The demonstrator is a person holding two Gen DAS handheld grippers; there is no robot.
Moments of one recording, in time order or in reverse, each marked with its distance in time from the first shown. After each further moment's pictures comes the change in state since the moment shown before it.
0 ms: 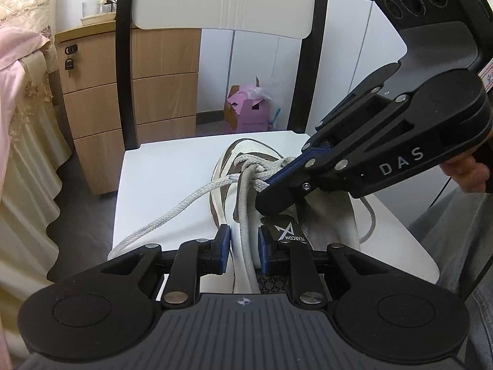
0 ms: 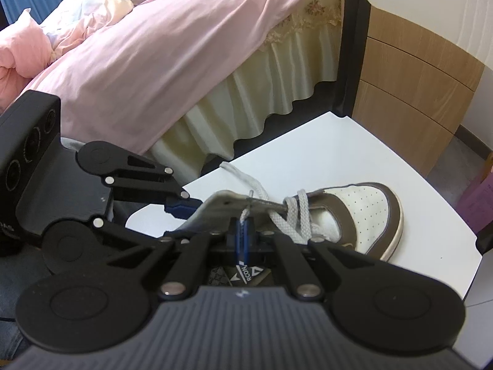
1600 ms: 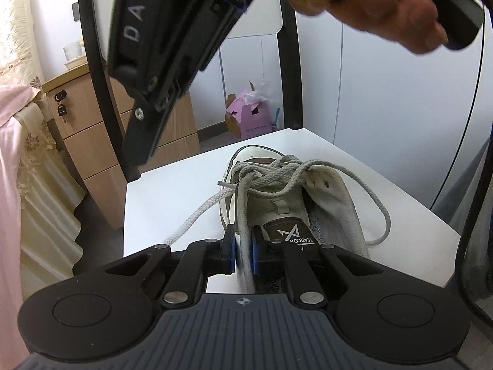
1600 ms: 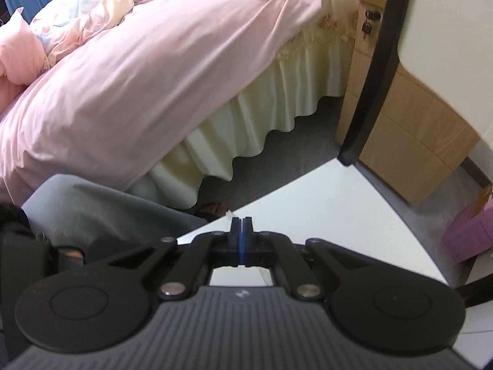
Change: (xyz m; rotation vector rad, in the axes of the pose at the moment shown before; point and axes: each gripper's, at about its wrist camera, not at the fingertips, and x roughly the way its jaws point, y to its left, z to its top) left arm 0.009 -0.032 0.005 0.199 -0.027 0.102; right arm -0.002 0.013 0.090 -0.056 0.059 -0.033
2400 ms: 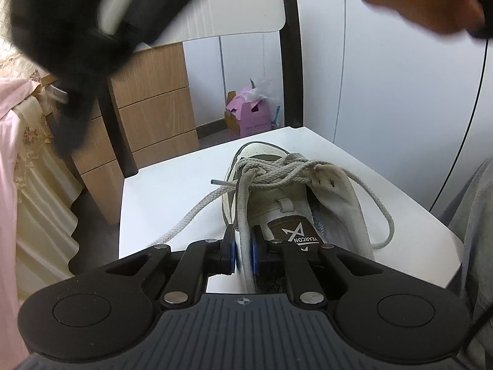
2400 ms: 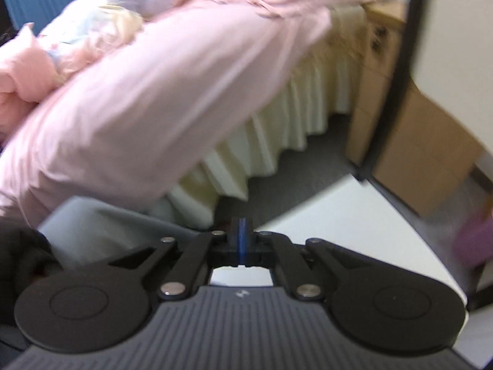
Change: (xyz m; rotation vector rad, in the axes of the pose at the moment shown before) left arm 0.004 0.002 -0.001 -0.022 0.010 -0.012; right arm -0.011 0.035 0.013 -0.012 -0.087 0.033
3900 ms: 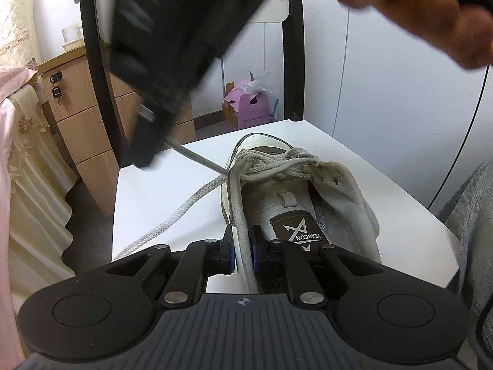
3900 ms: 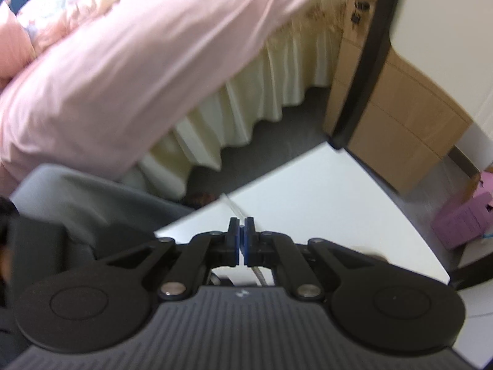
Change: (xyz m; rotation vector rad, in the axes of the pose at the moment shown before) left arm 0.006 0.000 0.000 -0.023 0.032 -0.018; right arm 0.011 -0.015 -0.020 0.014 0.090 -0.077
